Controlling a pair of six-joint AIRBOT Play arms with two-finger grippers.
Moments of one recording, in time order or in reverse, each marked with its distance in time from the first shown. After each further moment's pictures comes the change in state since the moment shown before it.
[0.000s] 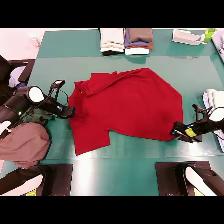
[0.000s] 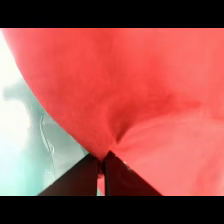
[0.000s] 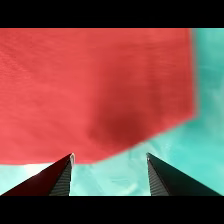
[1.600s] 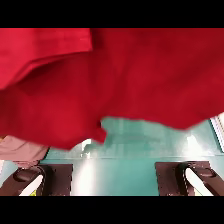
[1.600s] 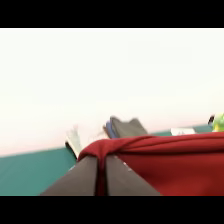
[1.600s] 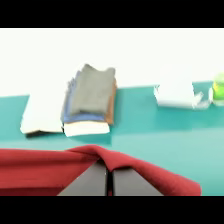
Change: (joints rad) left arm 0.000 0.390 1.073 0.161 -0.031 -0.010; right arm 0.097 0.058 1.471 -0.193 0.166 -0.077
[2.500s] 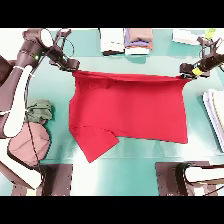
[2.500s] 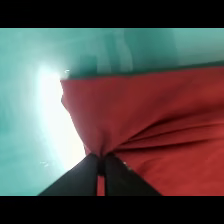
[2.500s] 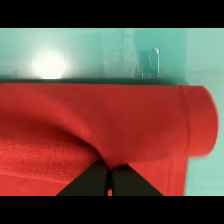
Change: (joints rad) left arm 0.003 -1.041 0.015 0.053 -0.206 0.059; right arm -0.010 -0.705 -0.380 0.065 -0.126 -0.093
